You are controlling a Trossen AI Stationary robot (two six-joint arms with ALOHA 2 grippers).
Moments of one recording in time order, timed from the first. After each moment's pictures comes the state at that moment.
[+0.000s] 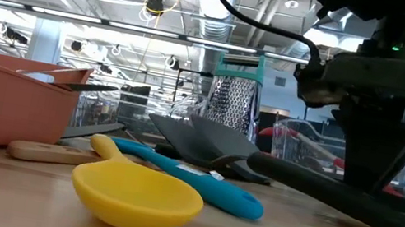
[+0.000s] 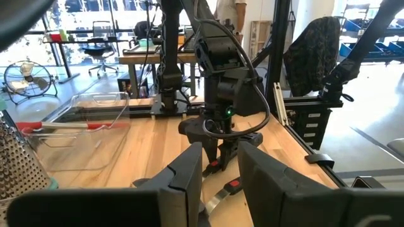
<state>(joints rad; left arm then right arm) -0.46 0.75 0.38 0.32 -0.39 -0.01 0.43 1.85 1.08 -0.64 0.09 1.12</state>
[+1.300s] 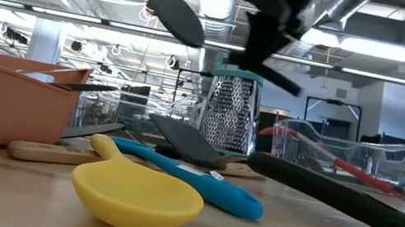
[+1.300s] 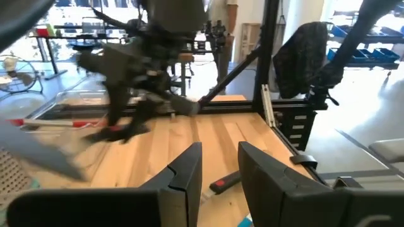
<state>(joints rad) -0.49 0.75 0.38 0.32 -0.39 -0.05 0.18 1.84 1.58 -0.96 0.53 0.43</state>
